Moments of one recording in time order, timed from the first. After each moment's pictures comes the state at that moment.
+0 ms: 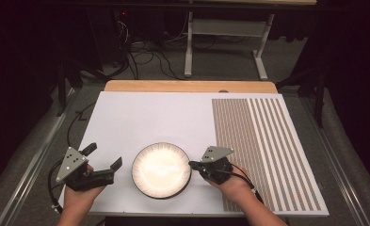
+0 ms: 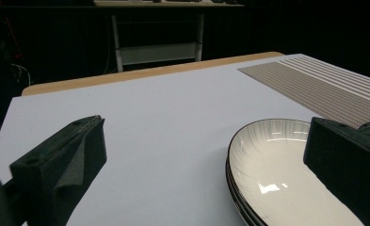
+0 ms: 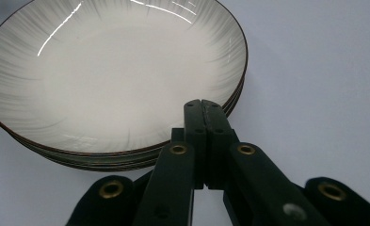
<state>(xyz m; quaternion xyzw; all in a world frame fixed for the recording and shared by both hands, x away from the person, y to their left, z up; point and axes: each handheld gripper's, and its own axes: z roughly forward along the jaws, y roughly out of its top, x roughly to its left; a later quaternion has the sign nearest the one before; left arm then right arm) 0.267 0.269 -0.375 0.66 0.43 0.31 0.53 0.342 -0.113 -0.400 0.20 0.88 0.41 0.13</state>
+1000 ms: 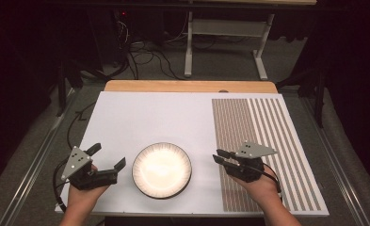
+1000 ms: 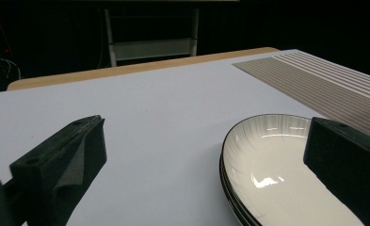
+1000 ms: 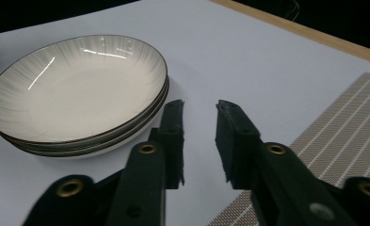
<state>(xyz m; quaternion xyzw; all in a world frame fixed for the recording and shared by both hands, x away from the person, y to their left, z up) 0.274 0.262 -0.383 0.67 0.43 0.29 0.53 0.331 -0.188 -0.370 0.27 0.82 0.48 0.17</state>
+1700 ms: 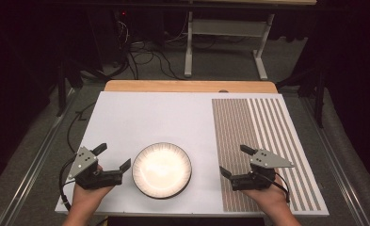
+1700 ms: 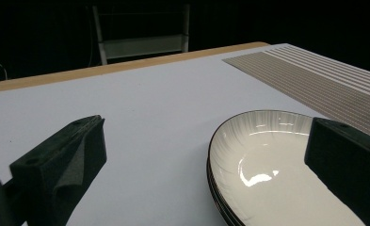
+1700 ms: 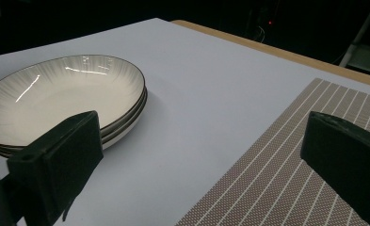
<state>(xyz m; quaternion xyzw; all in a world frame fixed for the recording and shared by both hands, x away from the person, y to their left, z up) 0.276 0.252 -0.383 0.68 0.42 0.28 0.53 0.313 -0.209 -0.377 0.30 0.78 0.51 0.22</state>
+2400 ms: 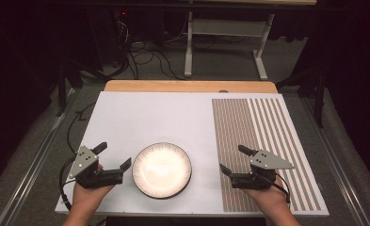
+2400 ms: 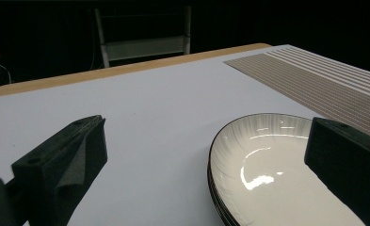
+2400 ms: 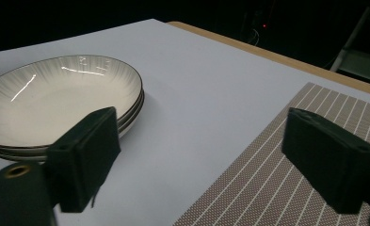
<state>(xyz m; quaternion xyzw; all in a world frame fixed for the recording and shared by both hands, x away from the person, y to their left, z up) 0.277 0.251 -0.381 0.68 0.42 0.29 0.53 0.308 -0.207 -0.373 0.30 0.78 0.50 0.23</state>
